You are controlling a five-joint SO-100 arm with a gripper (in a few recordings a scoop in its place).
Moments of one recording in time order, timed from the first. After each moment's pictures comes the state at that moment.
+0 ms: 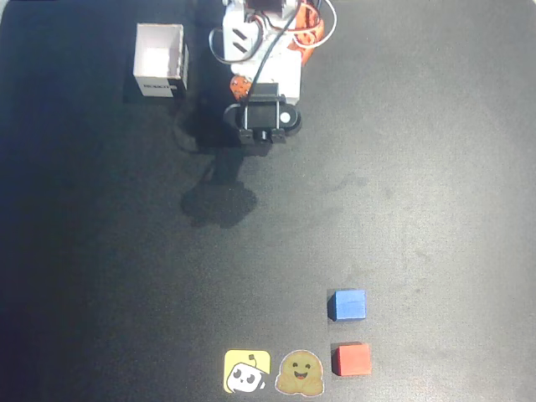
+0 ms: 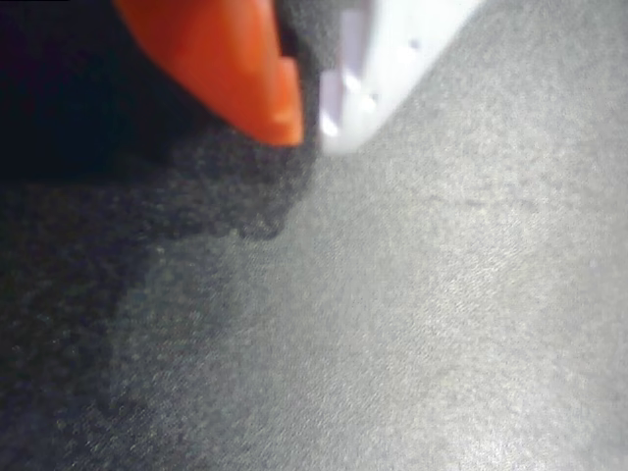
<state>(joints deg) 5.2 182.9 169.5 77.3 88.7</state>
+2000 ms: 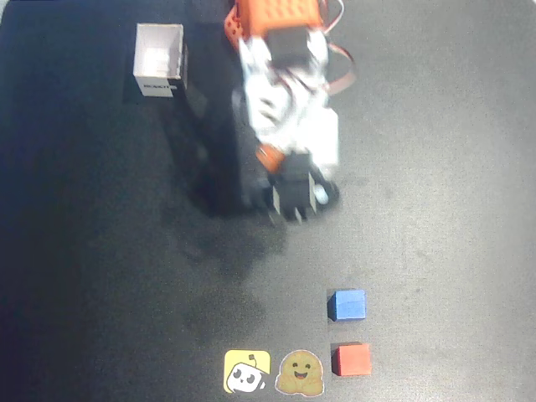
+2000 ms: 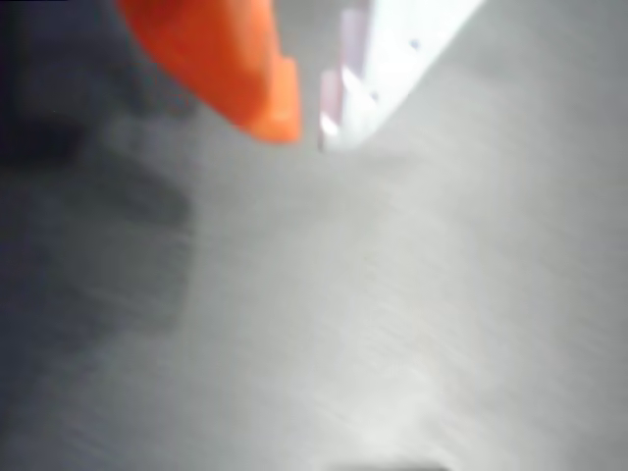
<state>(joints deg) -9.5 113.5 114.6 61.9 103.5</state>
